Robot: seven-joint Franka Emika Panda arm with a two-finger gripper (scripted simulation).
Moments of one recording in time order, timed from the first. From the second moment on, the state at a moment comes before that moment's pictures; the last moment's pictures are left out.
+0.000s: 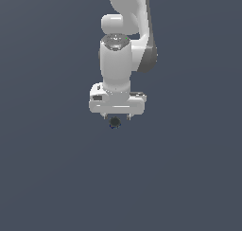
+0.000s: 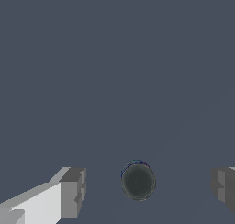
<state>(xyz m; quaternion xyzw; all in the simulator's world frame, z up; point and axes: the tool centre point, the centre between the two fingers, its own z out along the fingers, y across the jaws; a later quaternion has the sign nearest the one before) 0.013 -0.015 0.195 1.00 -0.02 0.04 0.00</state>
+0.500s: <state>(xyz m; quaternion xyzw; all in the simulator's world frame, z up) -0.023 -0.023 0.129 0.99 -0.11 0.02 0.00</state>
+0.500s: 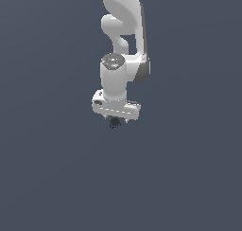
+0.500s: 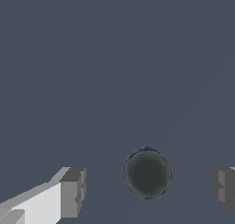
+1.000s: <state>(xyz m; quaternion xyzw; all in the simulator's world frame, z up) -0.066 -0.032 0.072 0.98 -0.20 0.00 0.00</state>
